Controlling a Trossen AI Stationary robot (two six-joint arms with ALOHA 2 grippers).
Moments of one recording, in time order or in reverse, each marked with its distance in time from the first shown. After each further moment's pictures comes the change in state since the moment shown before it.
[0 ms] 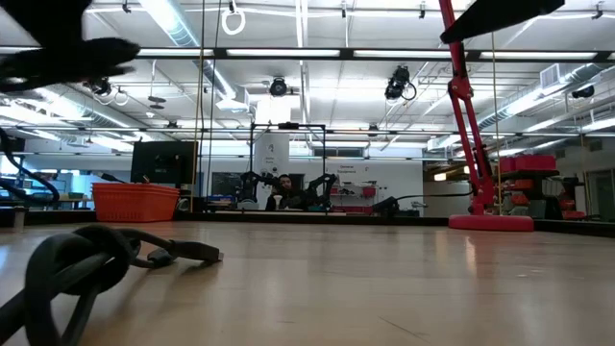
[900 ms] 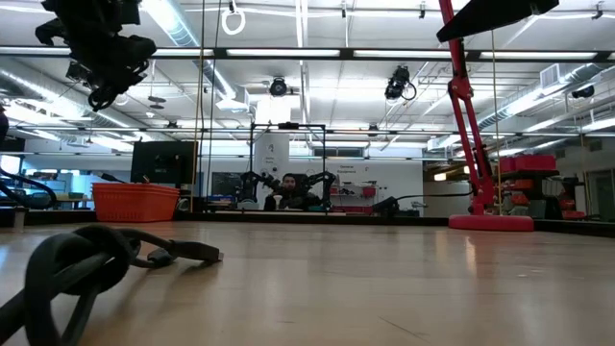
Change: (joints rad) left arm 0.667 -0.617 -0.355 0.006 -0.536 0.443; right arm 0.000 0.016 0.000 0.019 0.058 0.022
